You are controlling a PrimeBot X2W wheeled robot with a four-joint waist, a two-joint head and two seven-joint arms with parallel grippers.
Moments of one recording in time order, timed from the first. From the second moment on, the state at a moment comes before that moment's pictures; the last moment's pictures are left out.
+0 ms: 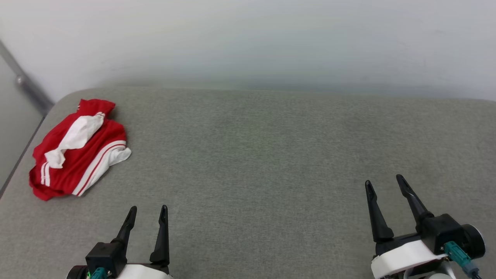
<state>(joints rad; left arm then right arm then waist) 0.07 0.05 0.00 0.11 -0.16 -0.10 -0.26 -0.02 -0.05 0.03 0.12 0.02 0.13 -0.26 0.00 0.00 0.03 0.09</state>
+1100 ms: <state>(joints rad) 0.12 0.05 0.06 0.08 -0.11 -0.12 -0.26 0.00 -0.05 0.14 0.13 0.06 0.13 -0.26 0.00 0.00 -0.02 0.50</state>
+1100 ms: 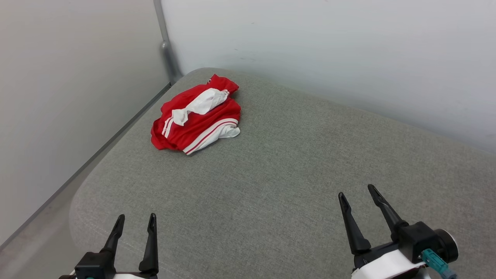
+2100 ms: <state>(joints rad) -0.28 0.24 0.09 0.27 -0.25 -0.13 -0.26 -0.10 -0.10 0.12 0.02 -0.07 0.13 -0.26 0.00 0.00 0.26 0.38</state>
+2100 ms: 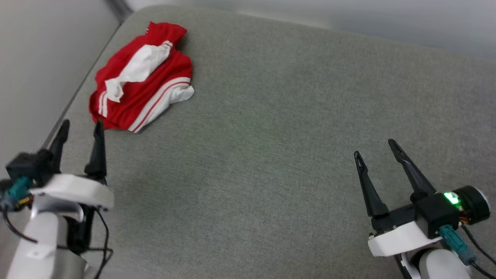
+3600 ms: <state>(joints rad) -0.90 0.96 -0.74 0.54 -0.88 -0.13 -0.08 -0.16 -0.09 0.09 0.03 -0.11 0.13 -0.26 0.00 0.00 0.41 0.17</state>
